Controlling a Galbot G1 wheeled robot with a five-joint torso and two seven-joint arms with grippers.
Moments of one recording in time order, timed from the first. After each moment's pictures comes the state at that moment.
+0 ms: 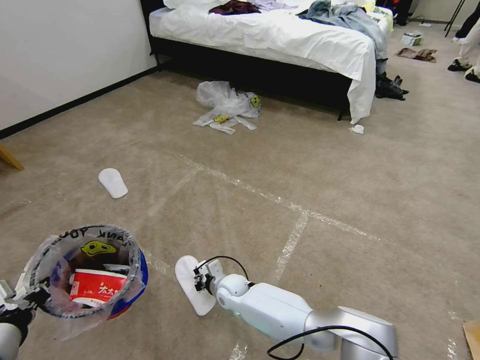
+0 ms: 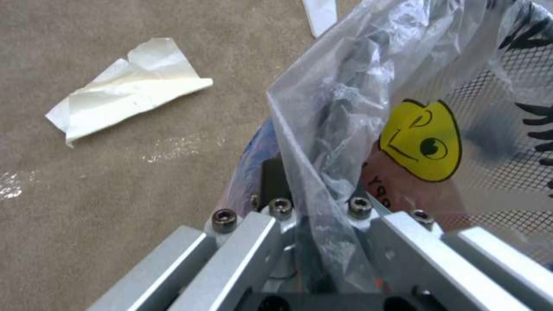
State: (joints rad) left arm 1.68 -1.41 -1.23 -2.29 -0.97 0.71 -0.33; right arm -0.51 1.47 -0.80 0.95 0.96 -0.25 0.19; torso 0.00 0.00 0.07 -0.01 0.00
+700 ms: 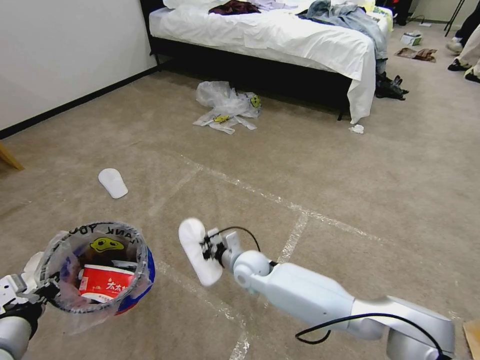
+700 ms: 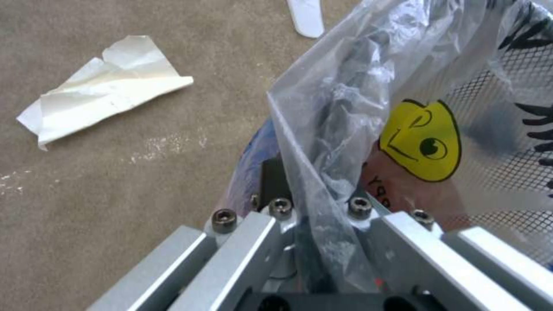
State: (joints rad) left arm 1.67 -1.39 -1.19 -2.28 -0.97 0.72 -0.33; right arm -0.42 1.24 -0.66 1.42 1.00 -0.20 0.27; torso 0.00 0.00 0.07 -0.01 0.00
